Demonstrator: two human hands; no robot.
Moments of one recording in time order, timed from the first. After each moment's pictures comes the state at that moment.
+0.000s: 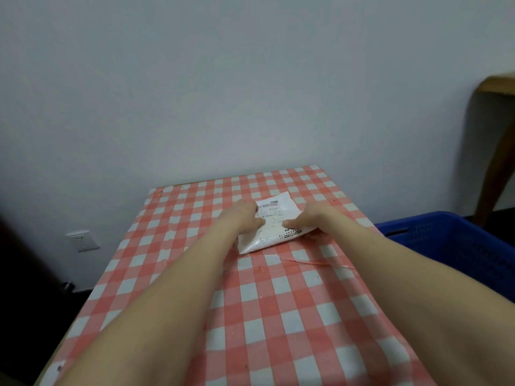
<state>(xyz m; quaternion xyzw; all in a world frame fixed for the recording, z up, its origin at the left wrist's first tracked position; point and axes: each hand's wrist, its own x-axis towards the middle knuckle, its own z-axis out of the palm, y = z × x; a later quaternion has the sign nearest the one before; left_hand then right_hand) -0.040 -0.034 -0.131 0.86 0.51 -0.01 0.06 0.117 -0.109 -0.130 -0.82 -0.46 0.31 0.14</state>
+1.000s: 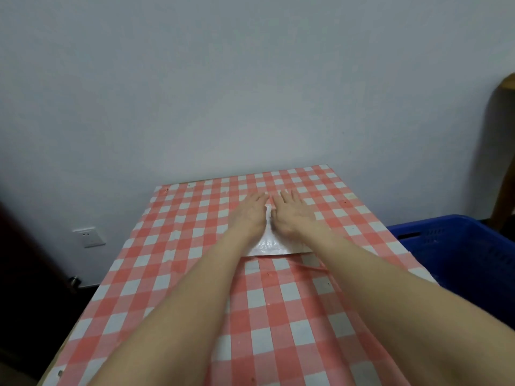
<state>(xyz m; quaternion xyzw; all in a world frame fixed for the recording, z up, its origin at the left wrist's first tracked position) -0.040 -0.023 -0.163 0.87 0.47 0.16 0.04 0.074 -0.060 -0.163 -0.76 -0.64 0.06 0.12</state>
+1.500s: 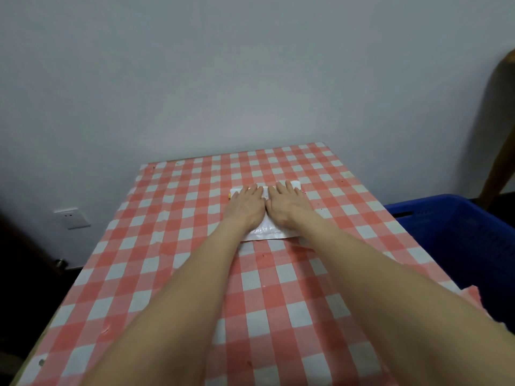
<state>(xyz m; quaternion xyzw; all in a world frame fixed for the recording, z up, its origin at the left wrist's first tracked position) -0.037 -0.020 -0.184 0.88 0.47 0.03 0.05 0.072 -0.065 -0.181 -0.77 -0.63 0.11 0.05</state>
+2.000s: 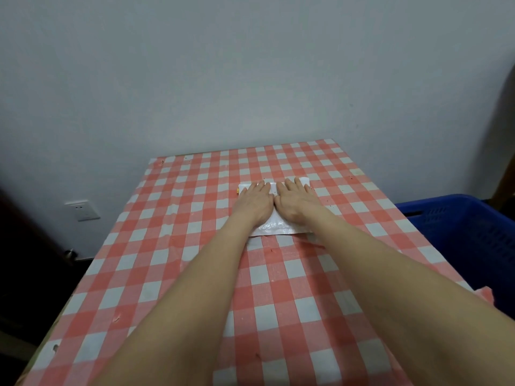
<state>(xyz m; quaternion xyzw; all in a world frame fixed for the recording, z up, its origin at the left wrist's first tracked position) -0.039 -0.020 -0.186 0.87 0.48 0.02 0.09 0.073 -0.065 -0.180 -0.77 -0.63 0.13 0.04</state>
